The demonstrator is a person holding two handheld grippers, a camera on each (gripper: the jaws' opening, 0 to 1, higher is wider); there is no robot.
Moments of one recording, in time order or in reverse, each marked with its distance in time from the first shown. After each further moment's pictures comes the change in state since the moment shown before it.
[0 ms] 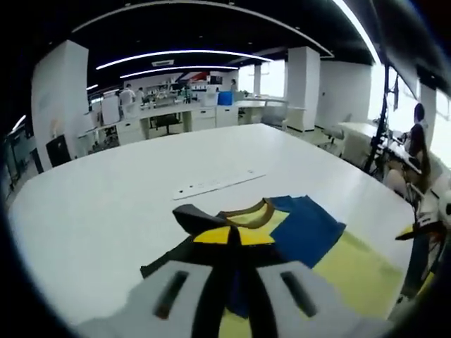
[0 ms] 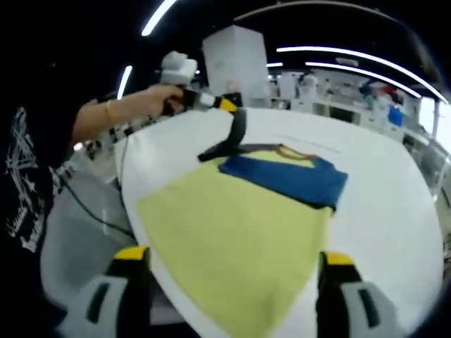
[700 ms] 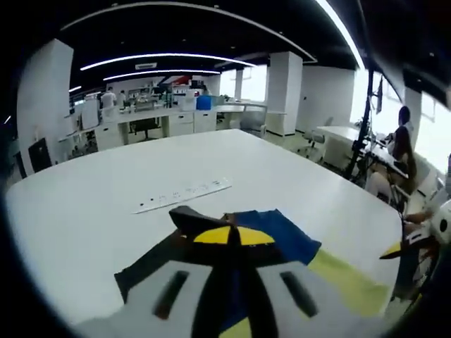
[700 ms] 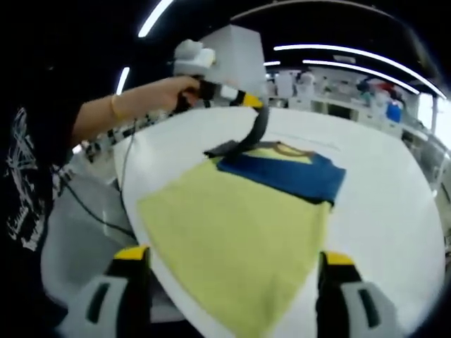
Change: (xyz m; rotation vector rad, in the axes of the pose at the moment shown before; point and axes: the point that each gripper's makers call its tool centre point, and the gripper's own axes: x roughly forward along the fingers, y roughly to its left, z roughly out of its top) left arm 0.035 -0.068 0.014 0.008 -0.014 -0.116; right arm -0.002 -0.003 -0.005 0.024 -0.006 -0.003
